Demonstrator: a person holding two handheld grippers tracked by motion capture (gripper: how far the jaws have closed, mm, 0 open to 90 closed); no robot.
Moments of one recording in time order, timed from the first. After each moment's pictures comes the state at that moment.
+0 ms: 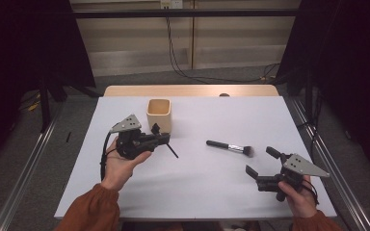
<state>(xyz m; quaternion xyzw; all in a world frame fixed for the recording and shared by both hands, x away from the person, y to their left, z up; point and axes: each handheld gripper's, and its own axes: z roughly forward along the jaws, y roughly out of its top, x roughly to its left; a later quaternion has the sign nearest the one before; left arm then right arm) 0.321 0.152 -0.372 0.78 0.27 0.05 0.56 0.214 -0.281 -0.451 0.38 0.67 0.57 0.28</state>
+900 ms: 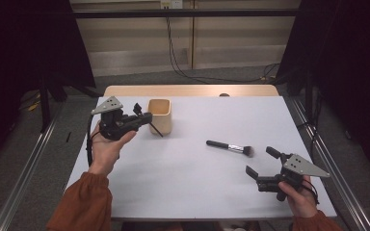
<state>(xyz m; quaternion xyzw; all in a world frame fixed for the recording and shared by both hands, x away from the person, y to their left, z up) 0.356 0.187 -0.347 0.76 0.31 0.11 0.56 0.214 -0.281 -0.451 0.38 0.68 0.57 0.28</state>
